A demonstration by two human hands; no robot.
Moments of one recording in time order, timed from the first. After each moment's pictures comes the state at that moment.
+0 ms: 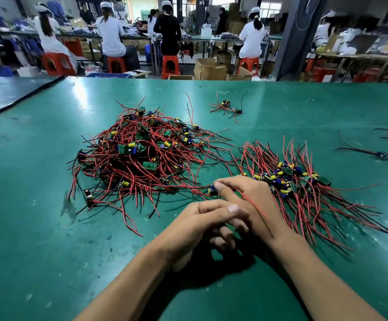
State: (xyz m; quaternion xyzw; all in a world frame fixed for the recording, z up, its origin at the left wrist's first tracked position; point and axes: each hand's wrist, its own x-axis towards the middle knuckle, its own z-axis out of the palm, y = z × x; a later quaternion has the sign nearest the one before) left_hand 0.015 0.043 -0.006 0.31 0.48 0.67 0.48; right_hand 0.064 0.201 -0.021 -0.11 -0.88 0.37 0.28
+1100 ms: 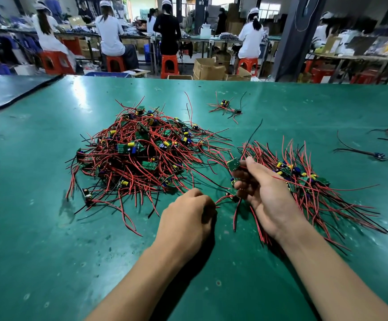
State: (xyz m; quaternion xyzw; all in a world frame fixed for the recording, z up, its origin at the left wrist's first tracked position) left_hand 0.003 0.046 -0.021 0.40 0.86 0.32 -0.02; right_hand 0.068 0.201 0.009 -0.24 -0.54 0.77 0.26
